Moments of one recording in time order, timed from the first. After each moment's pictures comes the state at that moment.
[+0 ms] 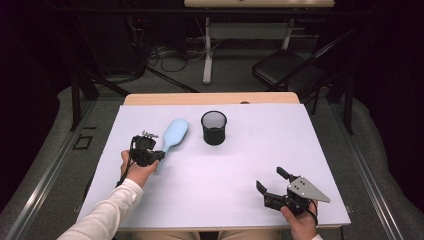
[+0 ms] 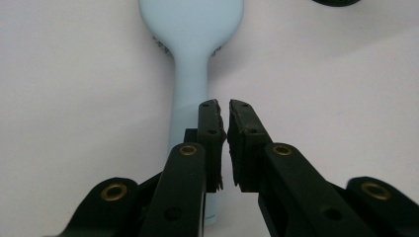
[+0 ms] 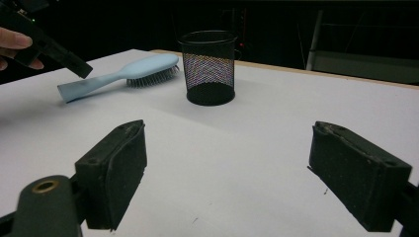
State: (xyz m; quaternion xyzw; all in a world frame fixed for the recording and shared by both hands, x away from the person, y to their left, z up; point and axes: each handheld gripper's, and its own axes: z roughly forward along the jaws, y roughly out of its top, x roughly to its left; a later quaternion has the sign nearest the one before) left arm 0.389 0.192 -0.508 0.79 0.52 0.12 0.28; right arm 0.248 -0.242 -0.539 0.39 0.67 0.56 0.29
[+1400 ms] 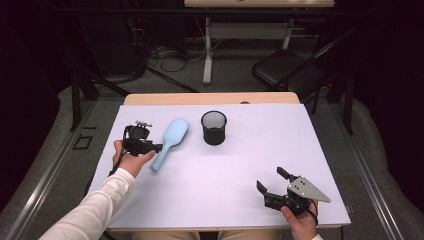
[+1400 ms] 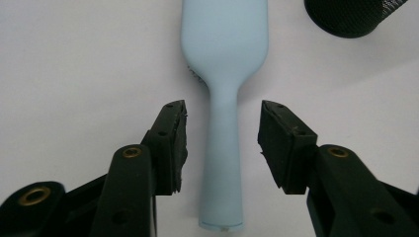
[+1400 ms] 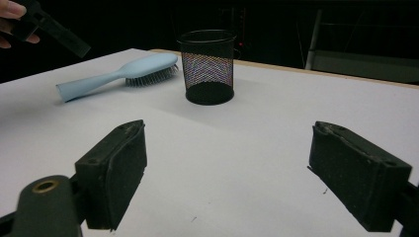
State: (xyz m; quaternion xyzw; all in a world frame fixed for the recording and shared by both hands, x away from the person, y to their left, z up) left arm 0.405 0.205 -0.478 0.79 0.54 0.13 0.27; right arm 0.248 -0.242 -0.539 0.39 0.67 0.55 0.30
